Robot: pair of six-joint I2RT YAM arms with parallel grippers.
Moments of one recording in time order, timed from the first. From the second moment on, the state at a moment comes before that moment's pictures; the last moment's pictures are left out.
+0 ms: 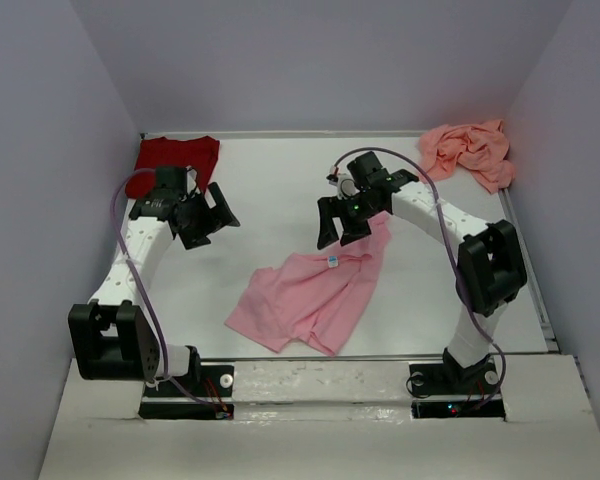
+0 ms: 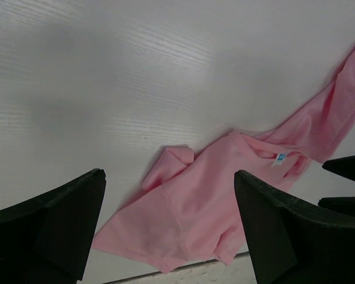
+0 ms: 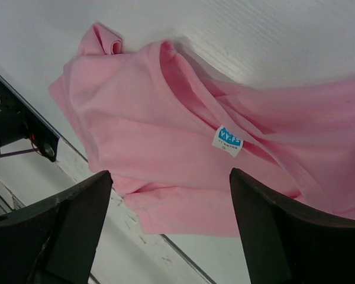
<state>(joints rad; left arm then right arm) -0.05 1.35 1.11 -0.71 0.25 -0.52 0.50 1.80 1.48 -0.78 -0.51 0.23</state>
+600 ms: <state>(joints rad) -0.05 1.23 1.04 -0.81 0.27 -0.59 0.62 2.07 1.61 -0.66 -0.60 0.20</state>
